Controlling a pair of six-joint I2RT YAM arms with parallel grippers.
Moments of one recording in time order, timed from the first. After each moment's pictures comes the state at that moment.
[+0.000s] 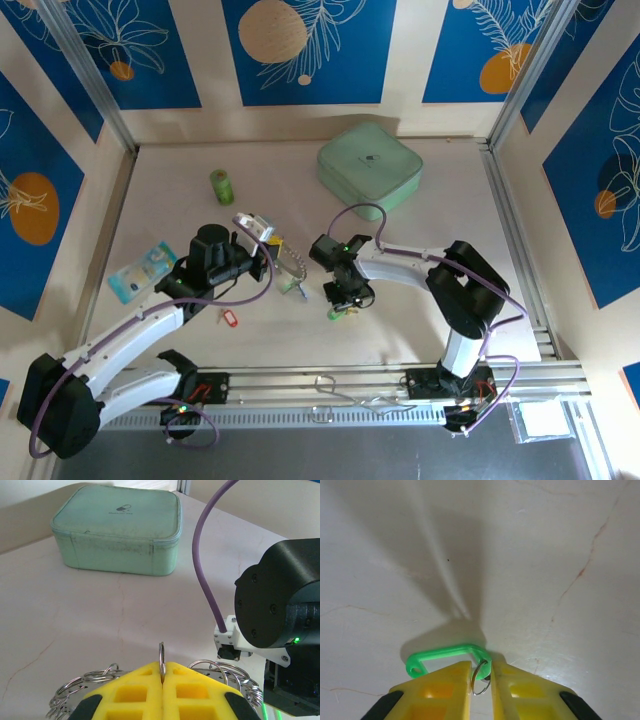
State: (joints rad) left arm -0.56 0.99 0.61 0.00 0.26 0.02; right arm 0.86 1.76 1.09 -0.89 -0.07 0.55
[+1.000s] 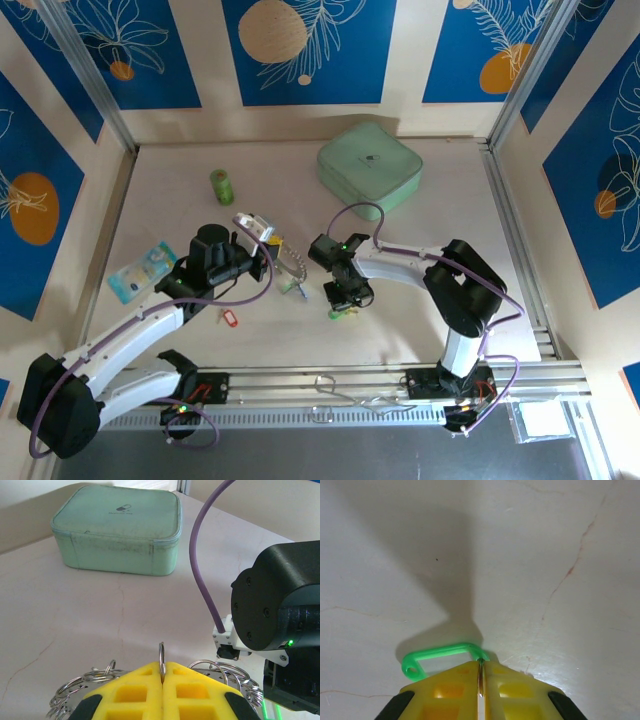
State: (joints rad) left arm -0.56 0.99 0.61 0.00 0.26 0.02; right arm 0.86 1.77 1.11 -0.92 -0.05 0.55
